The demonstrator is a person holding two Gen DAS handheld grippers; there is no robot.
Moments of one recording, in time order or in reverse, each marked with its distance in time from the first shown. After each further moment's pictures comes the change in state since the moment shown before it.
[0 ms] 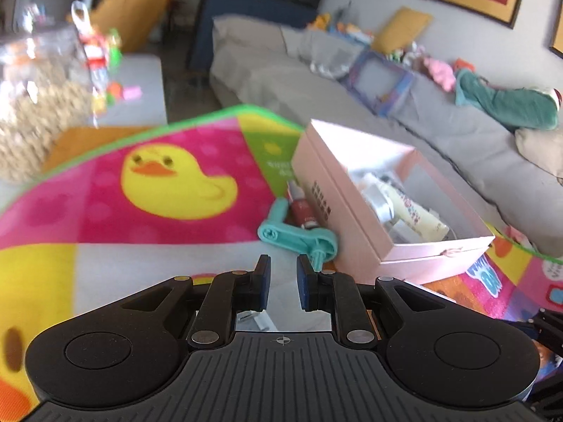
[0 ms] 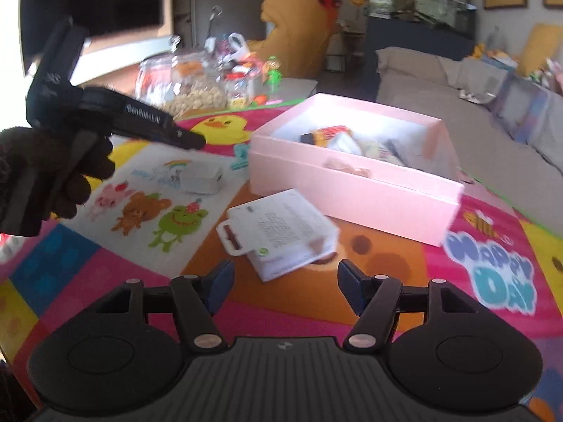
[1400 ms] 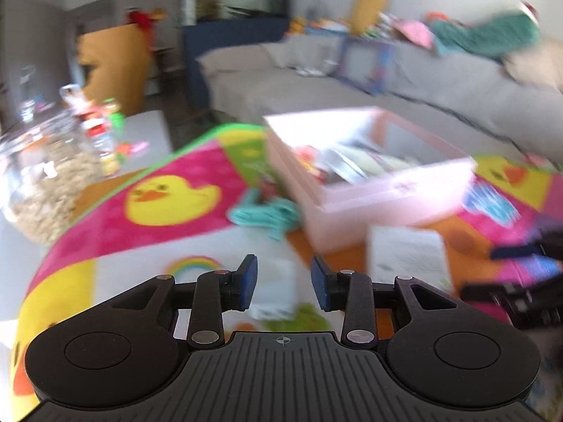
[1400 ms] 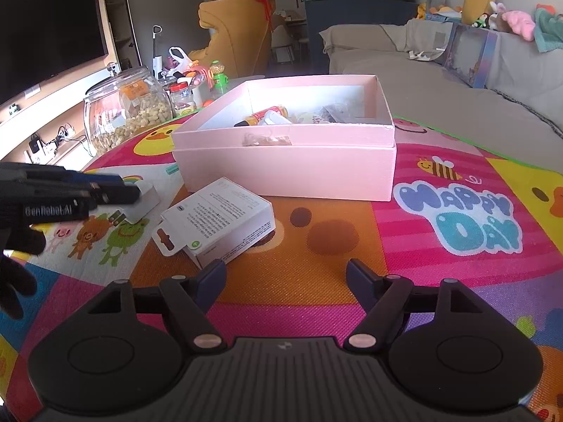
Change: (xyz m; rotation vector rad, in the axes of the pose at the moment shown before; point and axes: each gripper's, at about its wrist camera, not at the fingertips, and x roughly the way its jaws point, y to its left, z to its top) left arm -0.038 -0.078 -0.048 0.260 -0.091 0.199; right arm 0.022 -0.027 -0.012 0.172 0.036 -0.043
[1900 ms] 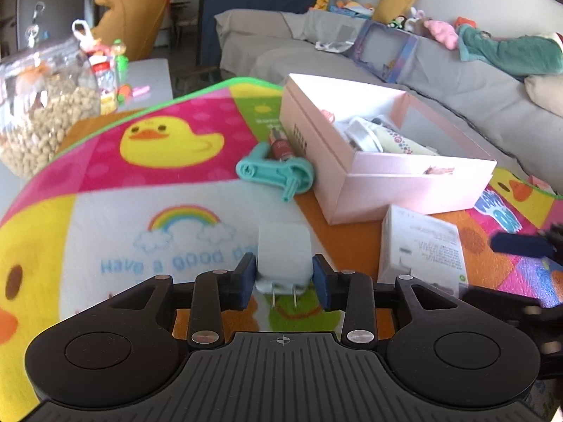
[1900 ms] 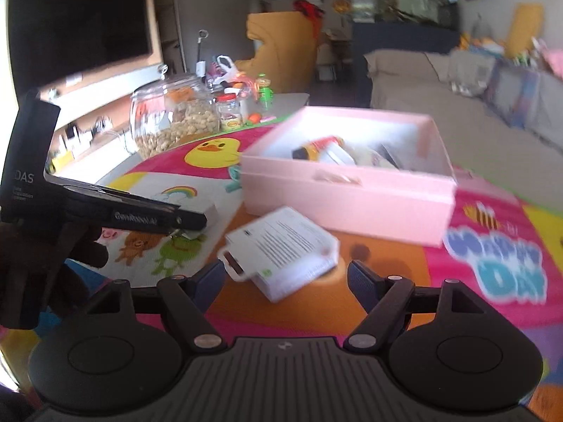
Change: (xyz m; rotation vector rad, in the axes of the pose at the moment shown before) left arm 0.026 0.018 -0.018 -0.142 0.105 -0.069; right arm -0.003 0.055 0.017 -0.196 -0.061 0.054
